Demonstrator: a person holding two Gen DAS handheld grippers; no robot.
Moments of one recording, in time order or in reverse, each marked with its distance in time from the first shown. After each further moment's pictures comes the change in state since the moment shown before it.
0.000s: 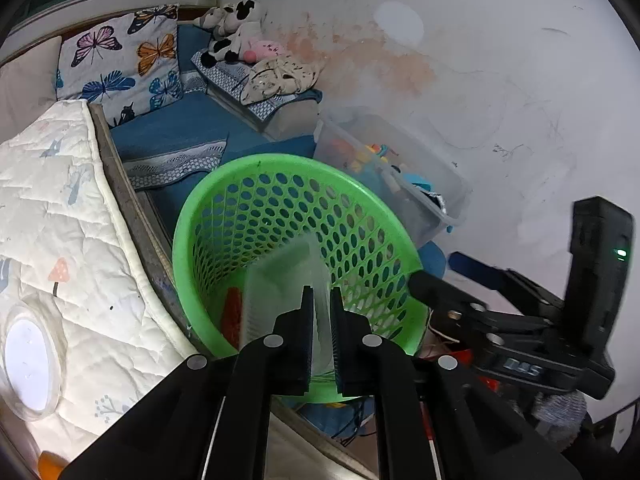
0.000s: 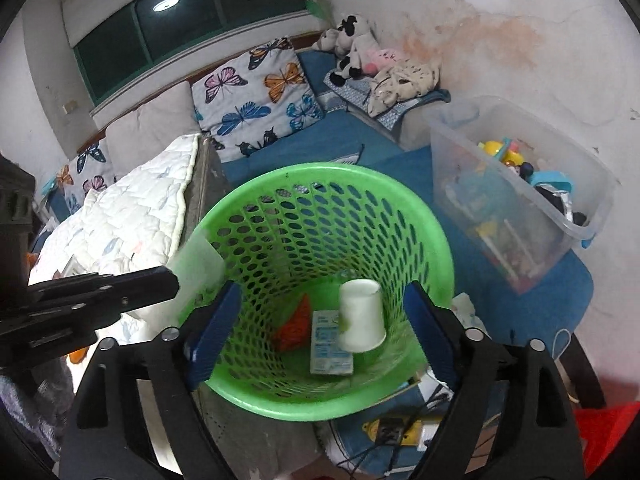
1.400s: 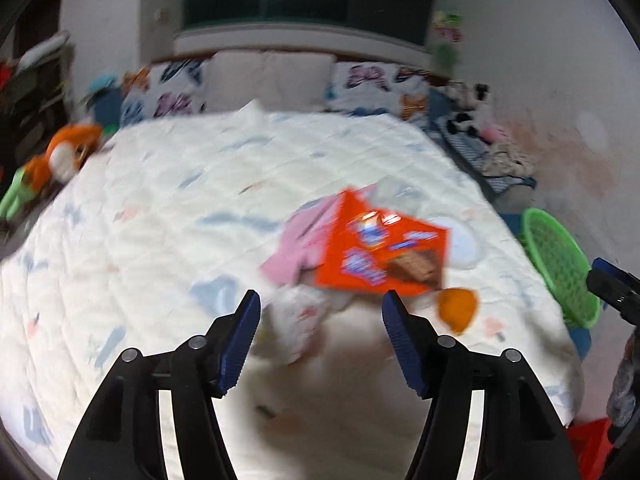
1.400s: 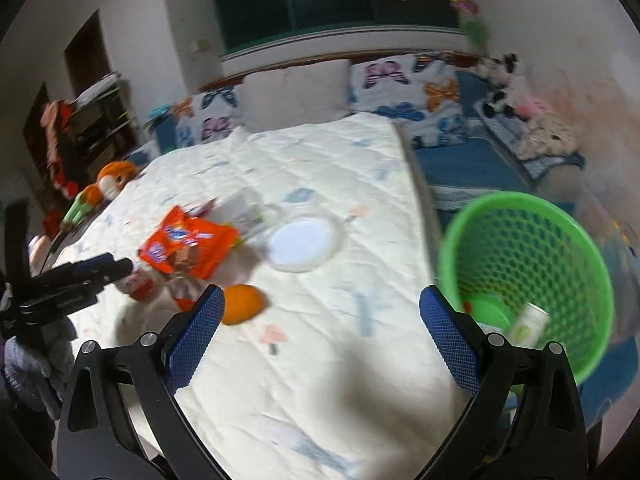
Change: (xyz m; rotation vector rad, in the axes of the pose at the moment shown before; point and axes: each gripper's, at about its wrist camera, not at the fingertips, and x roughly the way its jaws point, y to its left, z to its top) left arm -0.249 0.177 -0.195 -0.384 -0.257 0.662; right arm -0.023 0.216 -0.042 -0.352 0.012 0.331
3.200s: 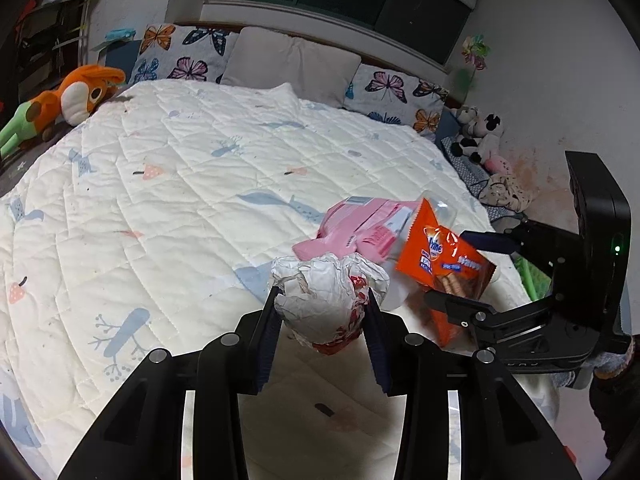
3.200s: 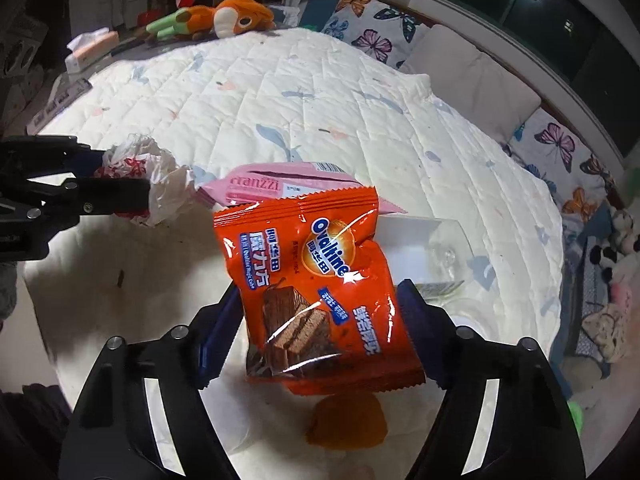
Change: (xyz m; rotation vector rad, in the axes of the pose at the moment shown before) left arm -0.001 0.059 -0.003 -0.154 0.008 -0.105; right arm 0.137 0.158 0.027 -0.694 0.237 0.154
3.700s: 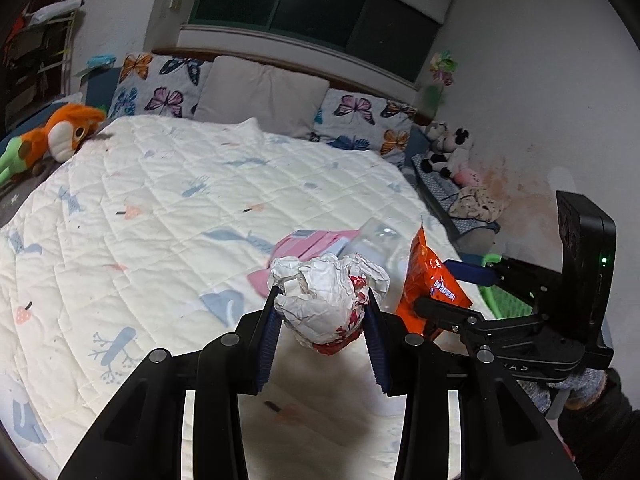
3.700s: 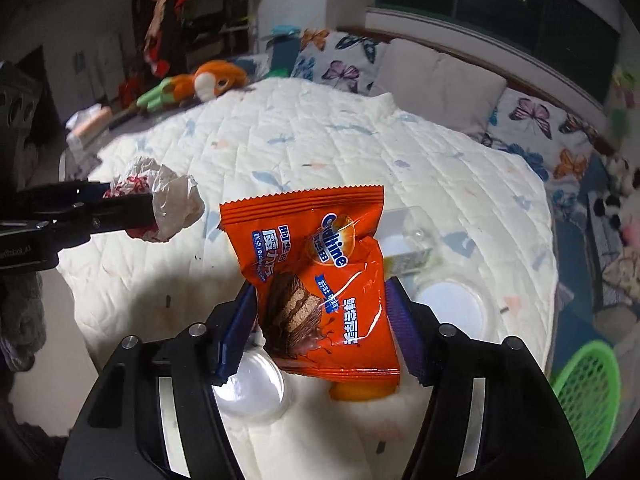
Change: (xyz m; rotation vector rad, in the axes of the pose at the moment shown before) left arm -0.041 -0.037 0.012 0.052 -0.080 -0.081; right arm -0.062 -0.018 -0.027 0.229 -0.143 0.038
